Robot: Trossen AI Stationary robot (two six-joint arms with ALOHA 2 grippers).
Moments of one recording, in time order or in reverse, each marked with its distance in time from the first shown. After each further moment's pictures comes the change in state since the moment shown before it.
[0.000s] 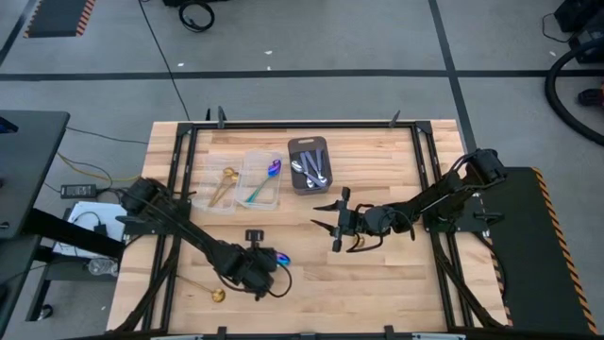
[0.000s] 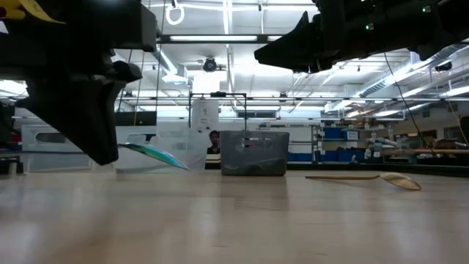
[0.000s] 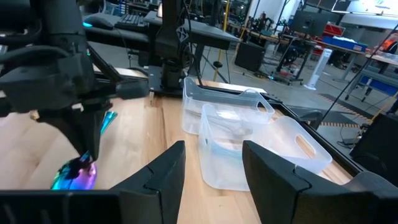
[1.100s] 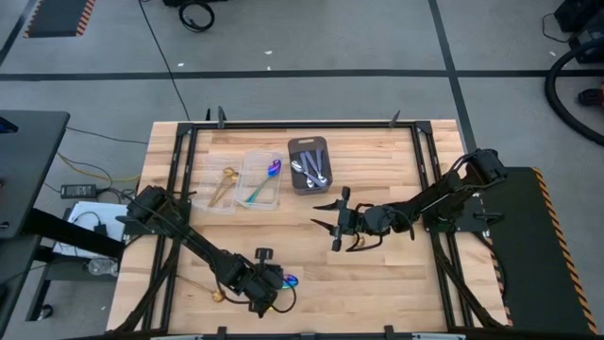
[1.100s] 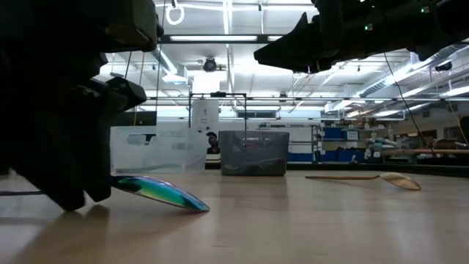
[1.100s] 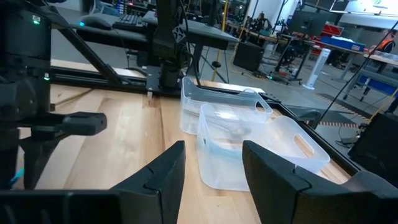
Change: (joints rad) left arm -0.041 0.097 0.007 0.266 0.131 0.020; right arm -0.005 0.000 0.000 0.000 0.001 0.000
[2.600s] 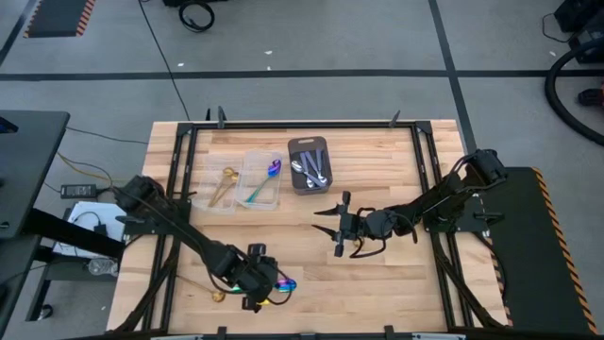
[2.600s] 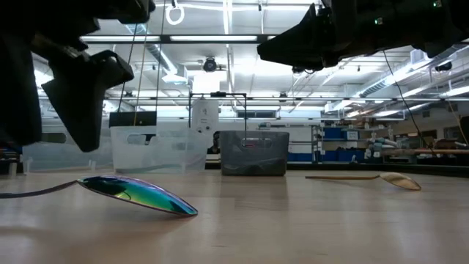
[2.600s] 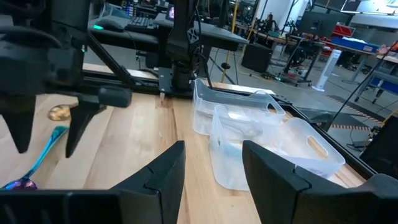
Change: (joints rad) left arm 0.012 -0.135 -0.002 -0.104 0.115 -0.074; right arm 0.041 0.000 0.000 -0.001 0.003 0.010
